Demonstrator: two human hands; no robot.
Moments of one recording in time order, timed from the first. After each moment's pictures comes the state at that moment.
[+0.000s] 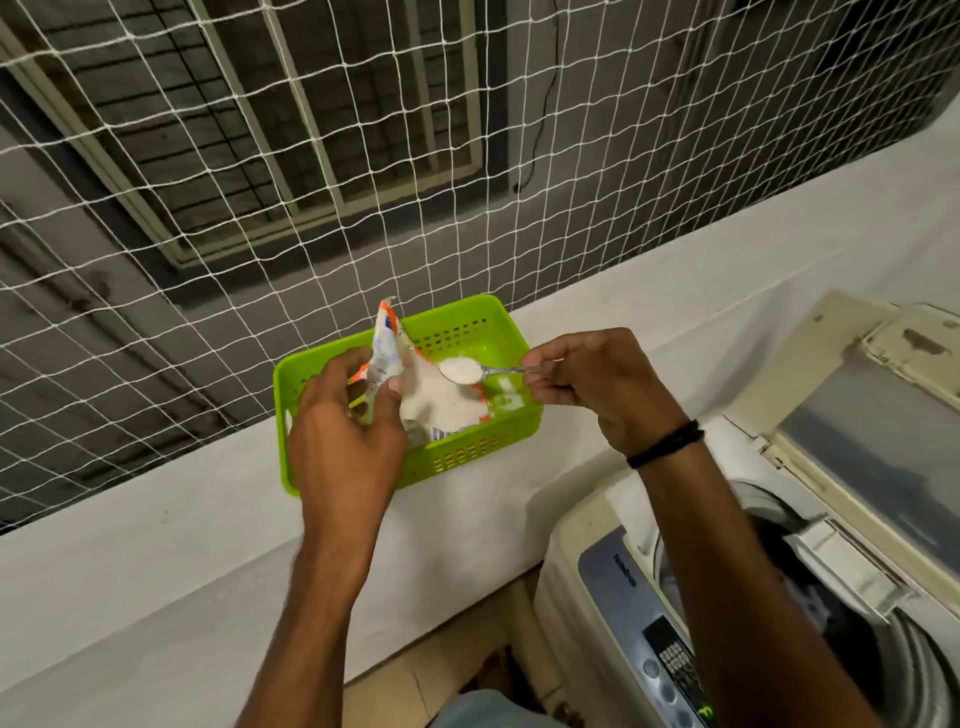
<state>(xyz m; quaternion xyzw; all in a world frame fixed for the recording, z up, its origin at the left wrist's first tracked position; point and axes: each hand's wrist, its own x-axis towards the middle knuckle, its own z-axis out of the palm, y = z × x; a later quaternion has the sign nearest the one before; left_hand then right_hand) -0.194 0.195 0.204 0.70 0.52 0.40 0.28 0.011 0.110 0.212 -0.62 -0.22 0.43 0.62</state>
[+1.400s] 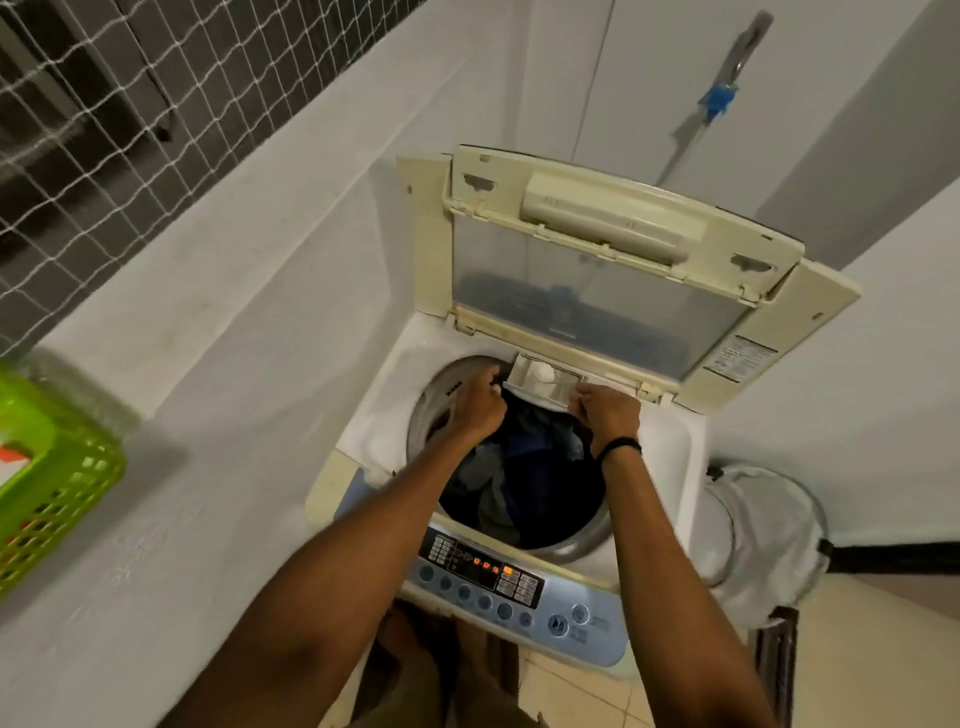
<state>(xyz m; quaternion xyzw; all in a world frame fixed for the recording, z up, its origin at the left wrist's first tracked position) 0.135 -0.065 -0.033 0.86 0.19 -0.12 0.46 0.167 -0.246 -0.037 -0.72 0.30 0.15 0.60</state>
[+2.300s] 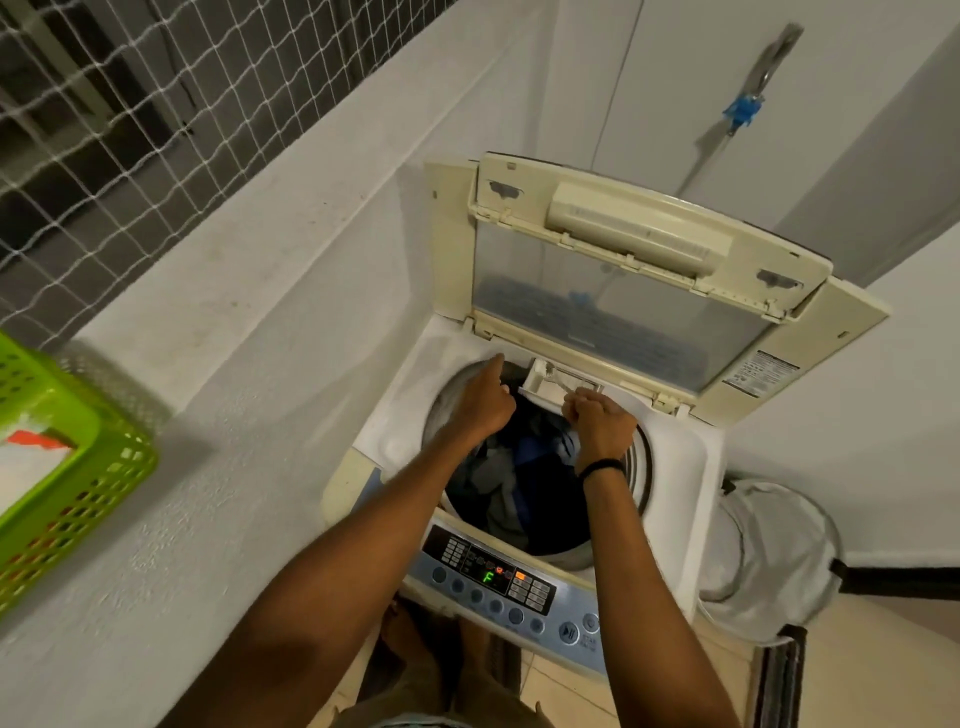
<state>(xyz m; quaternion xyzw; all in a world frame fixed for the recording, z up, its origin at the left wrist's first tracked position) 0.134 -0.042 -0.014 0.89 0.16 -0.13 0.41 0.146 -0.201 -0.038 -0.66 0.30 0.02 0.69</state>
